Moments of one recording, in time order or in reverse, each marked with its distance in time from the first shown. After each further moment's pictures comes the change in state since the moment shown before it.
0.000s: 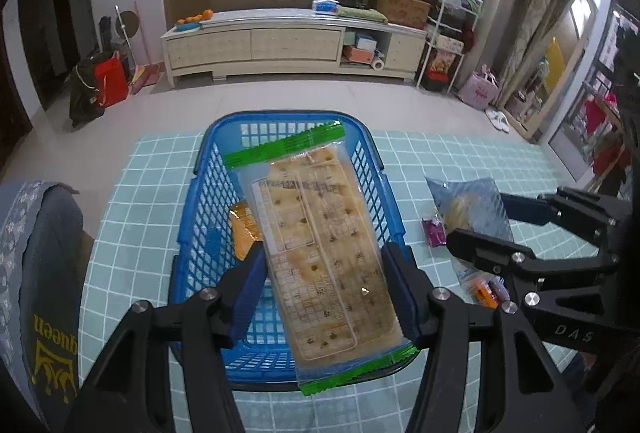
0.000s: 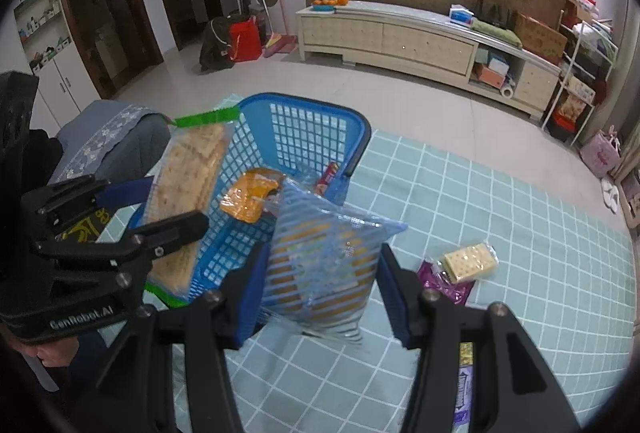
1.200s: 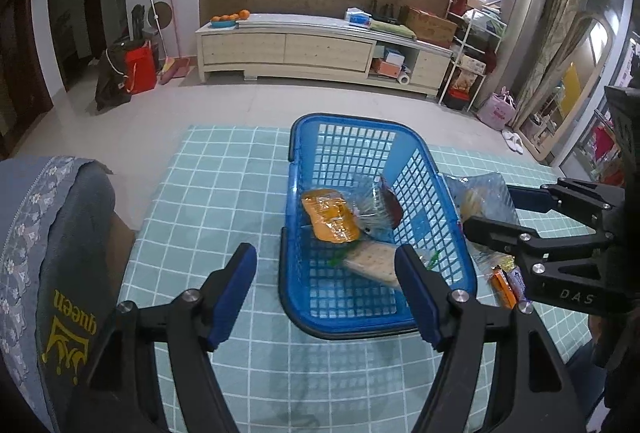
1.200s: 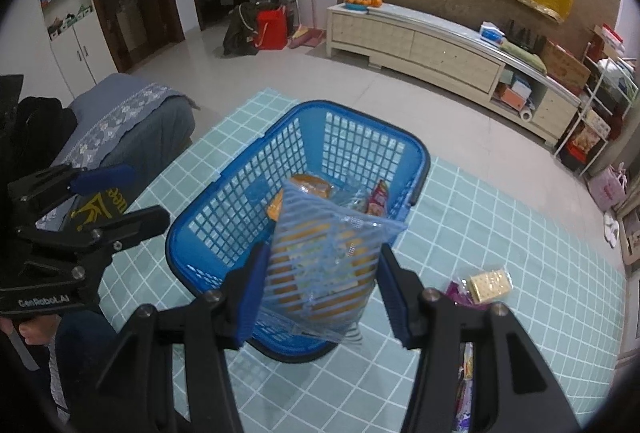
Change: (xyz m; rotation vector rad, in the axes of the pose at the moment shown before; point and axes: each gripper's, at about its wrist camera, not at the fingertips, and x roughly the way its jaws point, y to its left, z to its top) left arm -0.056 0.076 -0.024 -0.095 -0.037 0.041; right arm 0.004 0.060 0.027 -0.117 0.036 0.015
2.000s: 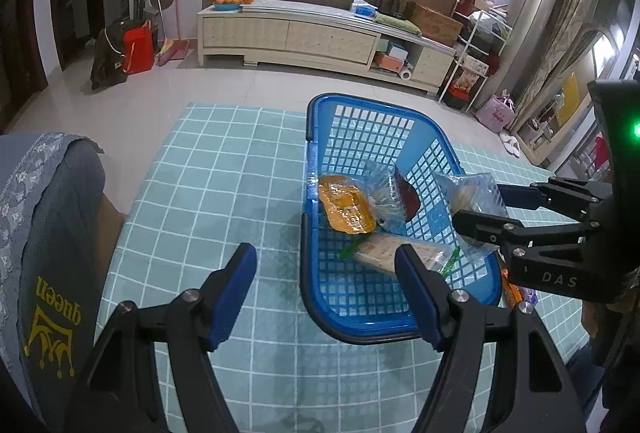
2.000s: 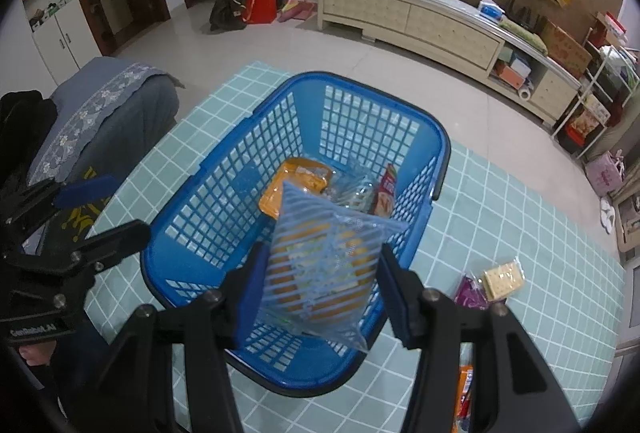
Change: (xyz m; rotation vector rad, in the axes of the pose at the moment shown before) left arm 0.020 0.022 -0.010 -0.053 0.029 -0.033; right arm 0.037 0.008 0.009 0.024 0.103 -0.044
